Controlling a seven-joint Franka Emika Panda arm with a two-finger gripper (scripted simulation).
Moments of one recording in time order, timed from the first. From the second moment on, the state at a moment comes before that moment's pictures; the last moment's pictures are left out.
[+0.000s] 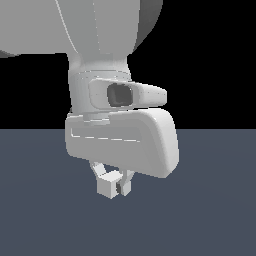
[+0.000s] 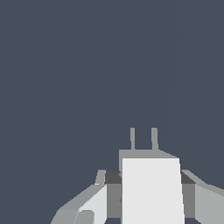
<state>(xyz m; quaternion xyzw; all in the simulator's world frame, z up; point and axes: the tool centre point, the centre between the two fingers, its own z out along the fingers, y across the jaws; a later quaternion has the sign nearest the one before) -0.095 0.024 0.012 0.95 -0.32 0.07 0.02</state>
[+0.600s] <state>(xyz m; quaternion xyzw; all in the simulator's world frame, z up) -0.093 0.024 0.015 0.95 -0.30 0.07 0.02</state>
